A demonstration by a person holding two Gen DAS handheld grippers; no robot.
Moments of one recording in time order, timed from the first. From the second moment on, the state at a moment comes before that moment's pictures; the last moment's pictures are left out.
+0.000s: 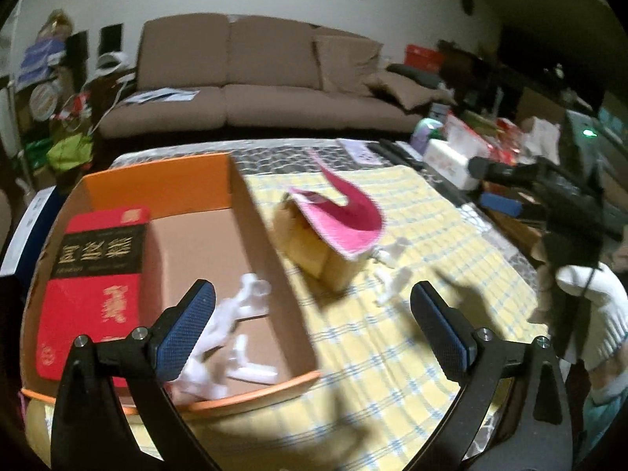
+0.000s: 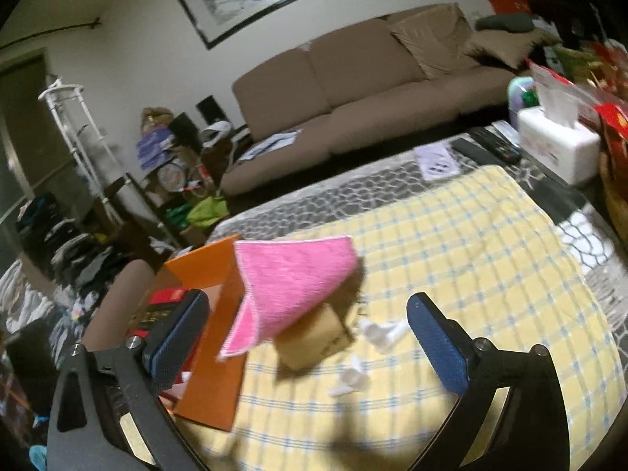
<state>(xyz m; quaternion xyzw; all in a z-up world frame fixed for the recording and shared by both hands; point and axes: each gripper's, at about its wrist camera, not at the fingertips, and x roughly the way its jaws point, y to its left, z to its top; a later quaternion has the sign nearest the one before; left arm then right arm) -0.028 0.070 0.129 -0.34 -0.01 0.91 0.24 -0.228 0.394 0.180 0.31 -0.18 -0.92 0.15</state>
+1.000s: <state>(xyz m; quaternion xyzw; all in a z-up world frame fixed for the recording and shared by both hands) -0.044 0.196 0.068 -0.39 0.02 0.87 0.30 -0.264 0.388 0.095 0.41 -0.07 -0.90 0.12</state>
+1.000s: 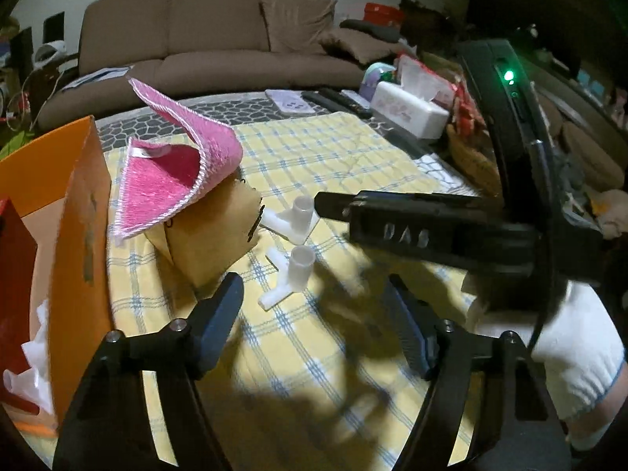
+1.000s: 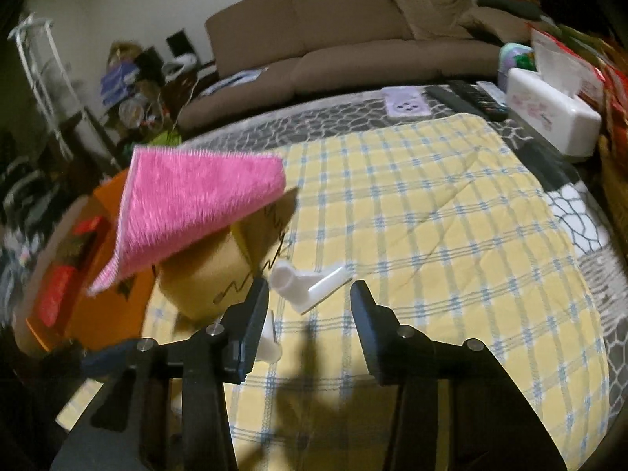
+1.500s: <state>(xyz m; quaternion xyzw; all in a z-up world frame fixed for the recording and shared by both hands) -0.086 0.211 0.027 -0.42 0.02 0.86 0.28 -0.284 0.369 0.083 0.42 -0.07 -0.90 0.14</state>
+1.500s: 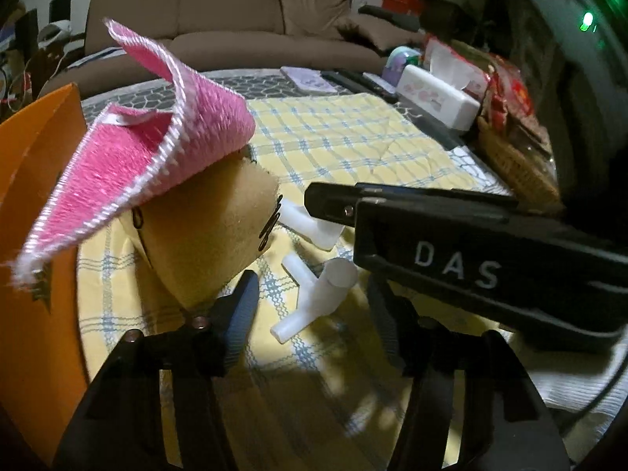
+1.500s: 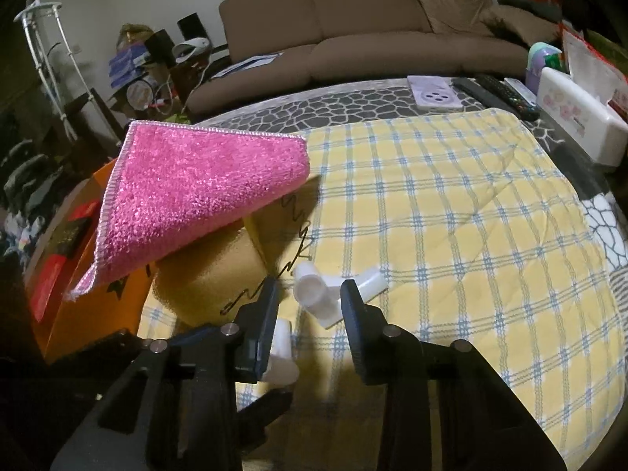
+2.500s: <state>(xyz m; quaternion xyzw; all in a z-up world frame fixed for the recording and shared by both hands) -0.101 0.209 0.021 -0.44 -0.02 0.85 0.30 -0.300 0.364 0.070 0.41 -0.05 -0.90 0.11</state>
